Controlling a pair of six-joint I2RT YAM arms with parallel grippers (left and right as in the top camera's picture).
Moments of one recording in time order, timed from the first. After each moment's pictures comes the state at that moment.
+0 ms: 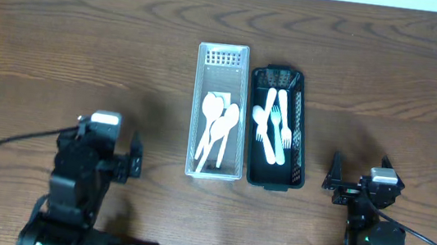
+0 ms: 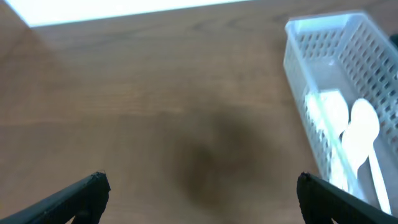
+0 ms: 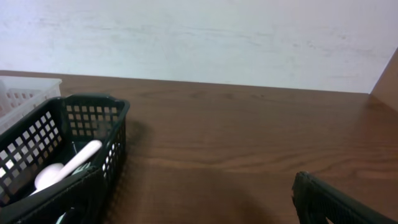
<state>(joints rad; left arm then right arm) -0.16 0.46 0.63 -0.73 -0.16 0.01 0.07 0.02 0.01 -0.06 0.07 -0.01</state>
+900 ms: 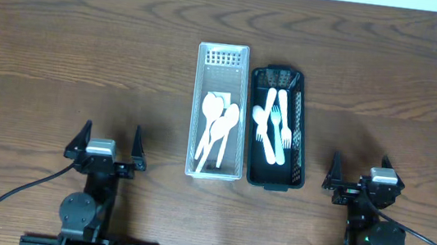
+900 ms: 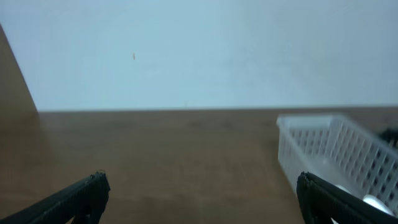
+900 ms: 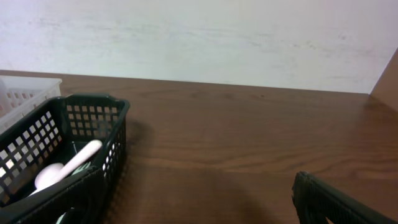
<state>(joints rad) -0.07 0.01 0.01 -0.01 -0.05 0.01 0.07 0.02 0.01 -0.06 0.07 -0.01</state>
